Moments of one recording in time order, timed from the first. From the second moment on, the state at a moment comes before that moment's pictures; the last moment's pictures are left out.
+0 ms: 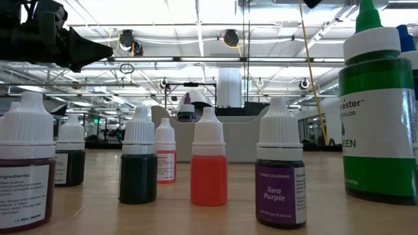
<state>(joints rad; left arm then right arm) -0.16 0.35 0.01 0.47 -0.47 0.14 0.47 1.23 1.02 -0.42 0.21 0.22</state>
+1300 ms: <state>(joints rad) -0.16 0.35 0.01 0.49 -0.33 0.11 0.71 1.57 1.17 -0.22 0.29 0.14</state>
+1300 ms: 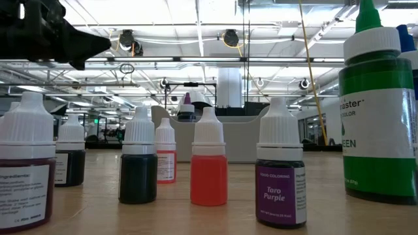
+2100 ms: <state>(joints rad) -0.16 0.35 0.01 0.49 -0.32 0.15 0.72 1.50 1.09 -0.15 0.34 0.11</state>
